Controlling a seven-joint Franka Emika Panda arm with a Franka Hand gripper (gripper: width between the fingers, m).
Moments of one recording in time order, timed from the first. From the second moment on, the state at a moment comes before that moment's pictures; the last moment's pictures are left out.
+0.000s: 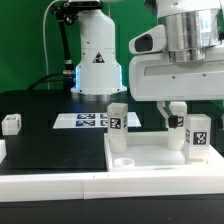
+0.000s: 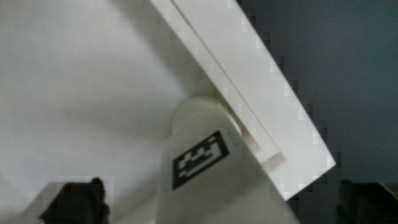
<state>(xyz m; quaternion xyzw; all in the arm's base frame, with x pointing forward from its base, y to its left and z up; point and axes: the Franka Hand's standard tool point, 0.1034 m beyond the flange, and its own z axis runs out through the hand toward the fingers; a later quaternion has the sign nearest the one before) 0.610 0.119 0.079 -0.96 0.26 -0.02 0.06</state>
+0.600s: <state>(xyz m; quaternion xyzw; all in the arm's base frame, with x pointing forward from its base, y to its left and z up) 0.616 0.123 0.083 -0.99 0.12 -0.04 0.03</state>
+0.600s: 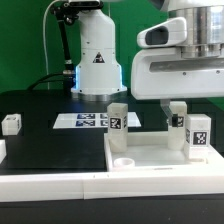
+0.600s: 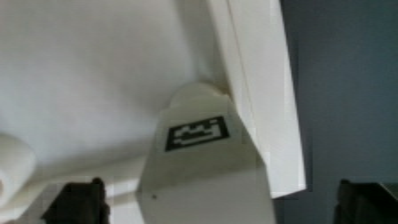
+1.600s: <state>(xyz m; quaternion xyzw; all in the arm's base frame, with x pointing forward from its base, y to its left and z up) 0.616 0.120 0.082 -0.94 0.34 -0.03 0.04</state>
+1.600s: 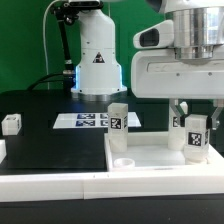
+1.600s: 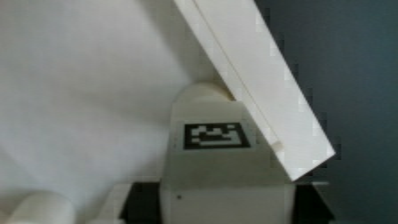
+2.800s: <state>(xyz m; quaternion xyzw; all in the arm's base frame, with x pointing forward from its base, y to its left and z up) 0.616 0.120 0.081 -0.84 0.54 -0.02 0.06</state>
